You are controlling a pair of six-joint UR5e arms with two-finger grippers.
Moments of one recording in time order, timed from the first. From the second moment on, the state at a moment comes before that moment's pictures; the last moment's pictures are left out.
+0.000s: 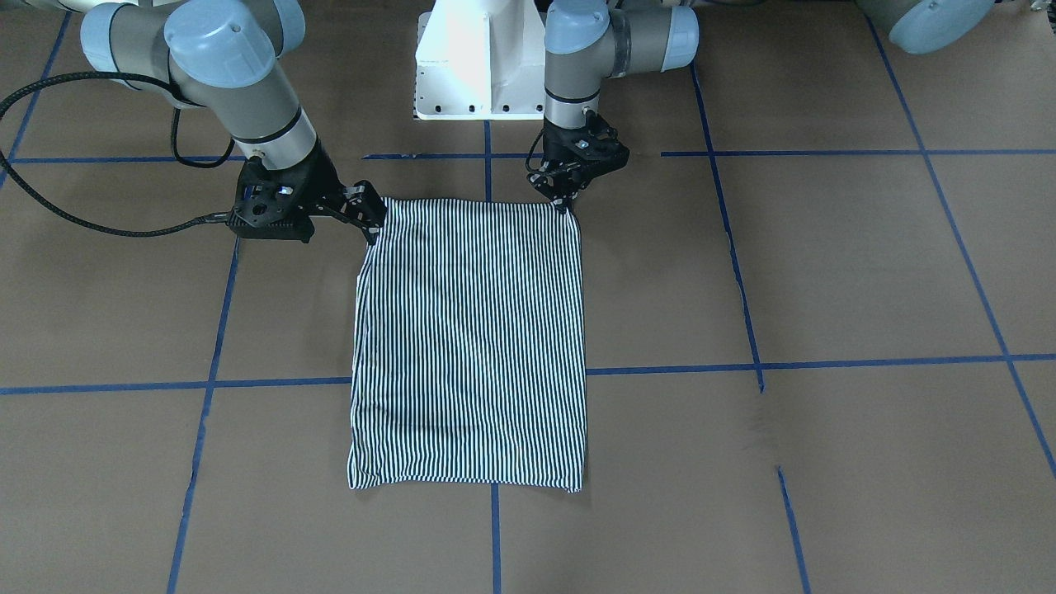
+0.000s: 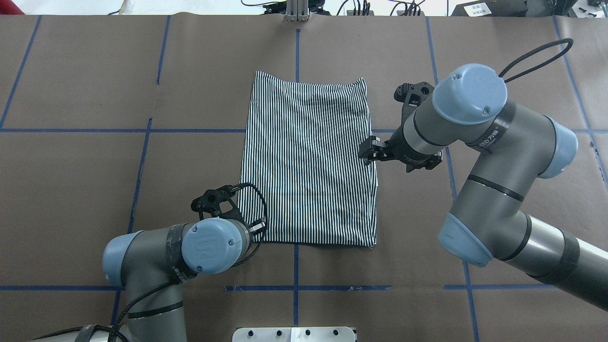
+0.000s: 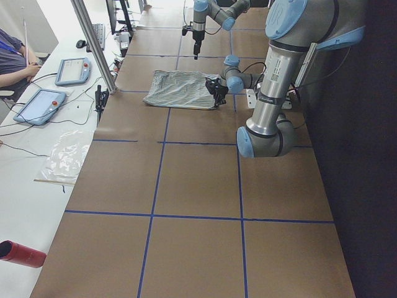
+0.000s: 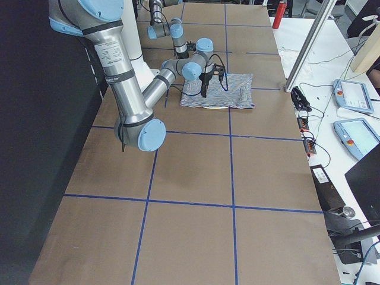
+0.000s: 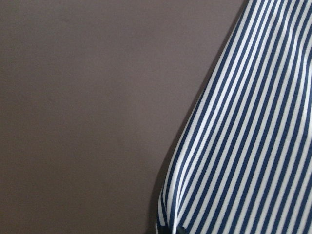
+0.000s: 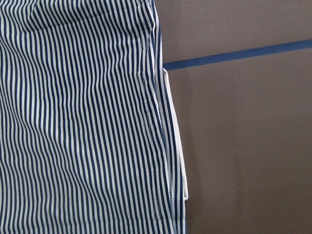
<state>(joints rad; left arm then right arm) -0.26 -2.08 -1.81 -1.63 -1.52 -1.83 0.66 -1.14 1.90 -1.53 1.99 1.27</state>
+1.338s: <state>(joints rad) -0.26 -2.08 -1.88 -1.62 -1.52 -1.68 0.35 -1.05 1.79 -1.55 1.71 2.23</state>
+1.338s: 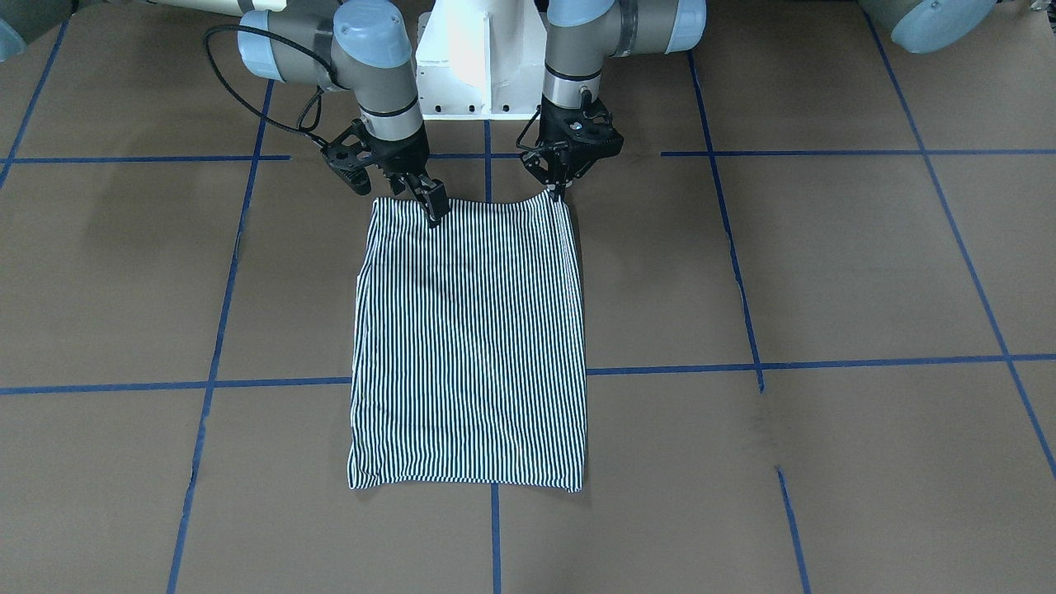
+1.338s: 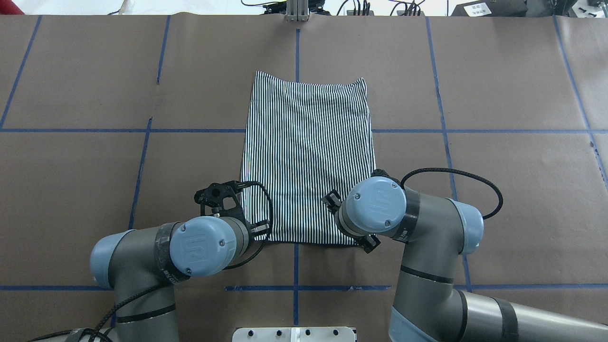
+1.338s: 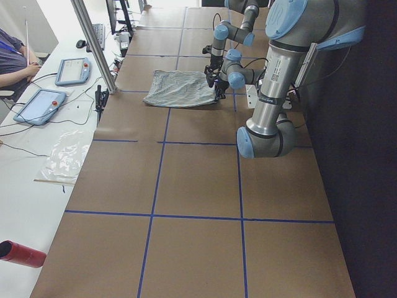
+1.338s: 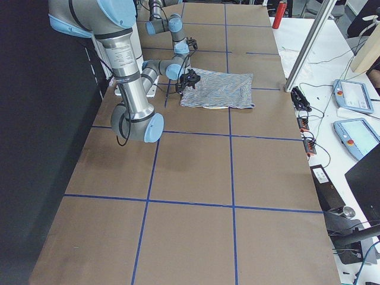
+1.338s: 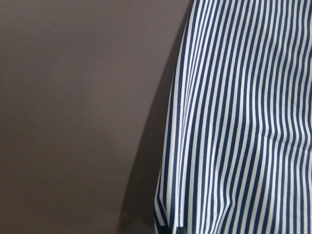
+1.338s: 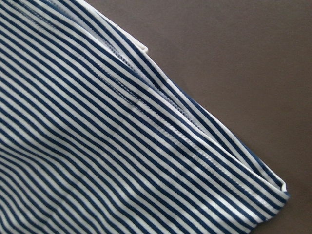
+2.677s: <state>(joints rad) -0.26 -2.07 -1.88 -1.63 -1.52 -1.68 0.33 -0.99 1.74 -1.65 1.74 2.24</state>
